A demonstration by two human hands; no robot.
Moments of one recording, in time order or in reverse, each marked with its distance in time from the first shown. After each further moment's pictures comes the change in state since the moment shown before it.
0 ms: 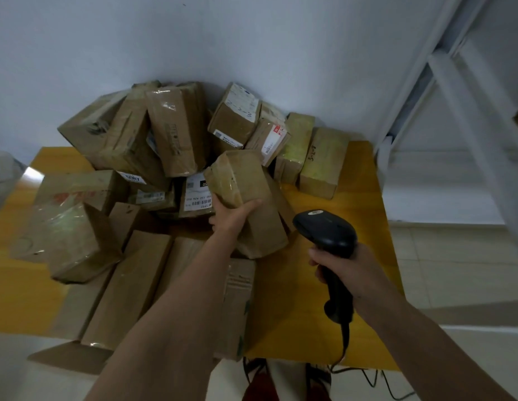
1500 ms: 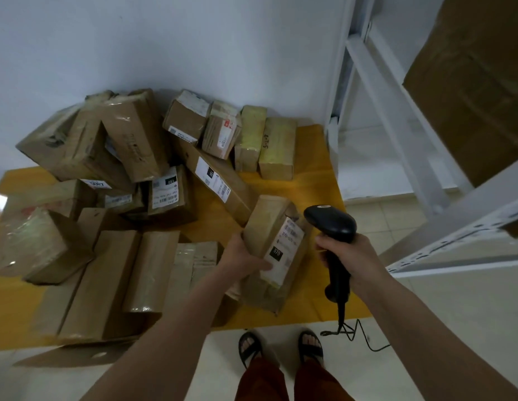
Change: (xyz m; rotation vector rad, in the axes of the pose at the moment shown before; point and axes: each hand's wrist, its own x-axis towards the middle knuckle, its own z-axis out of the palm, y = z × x) left_hand -0.111 -0.064 0.041 0.552 -0.354 0.125; right_hand -0.039 0.032 -0.079 0.169 0.217 0.065
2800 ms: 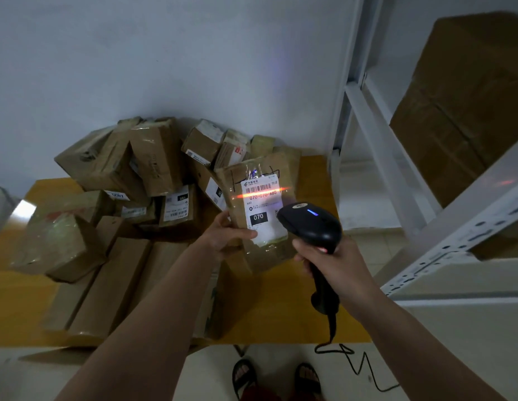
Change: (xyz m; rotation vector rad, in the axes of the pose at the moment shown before) left_hand -0.008 0.042 -0.059 -0.750 -0.163 0.133; right_hand -0.053 -0.034 0.008 -0.231 -0.238 -0.382
